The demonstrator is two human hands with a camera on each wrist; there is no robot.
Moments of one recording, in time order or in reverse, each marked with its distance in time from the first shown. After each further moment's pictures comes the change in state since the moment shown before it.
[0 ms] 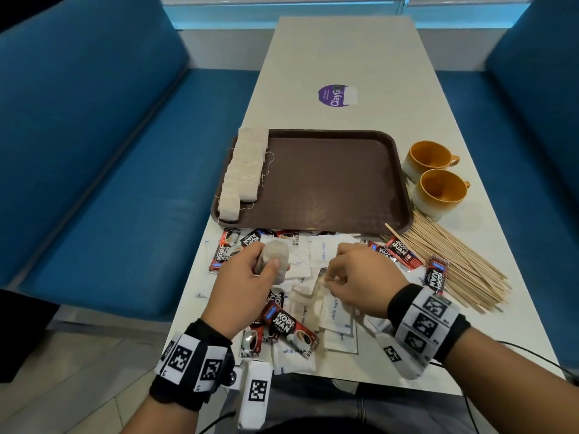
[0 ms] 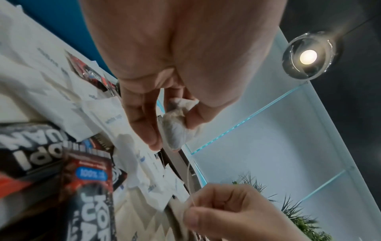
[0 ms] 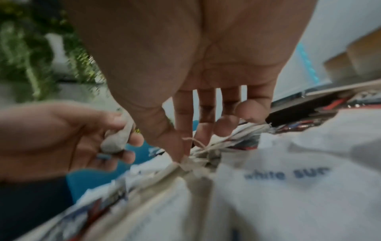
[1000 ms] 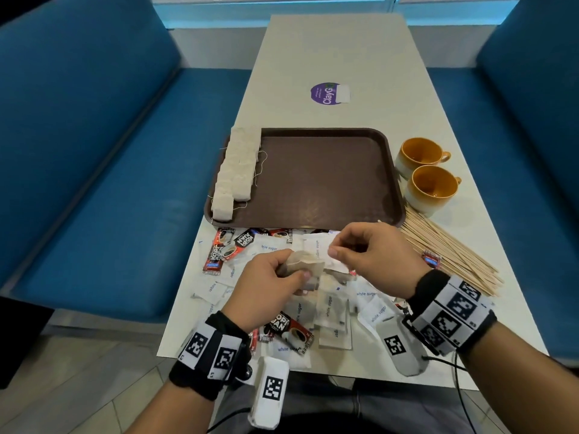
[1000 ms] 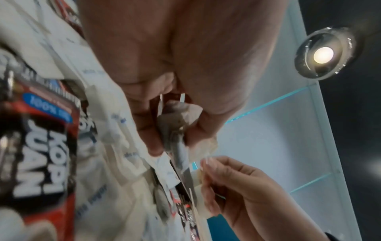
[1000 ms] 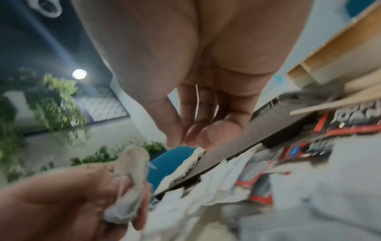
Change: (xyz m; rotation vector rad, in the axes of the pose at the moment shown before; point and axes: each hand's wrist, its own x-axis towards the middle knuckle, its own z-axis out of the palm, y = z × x) left_hand 0.003 0.019 0.029 -0.197 -0.215 -0.017; right_hand -0.016 0.010 -0.034 0.574 0.205 0.086
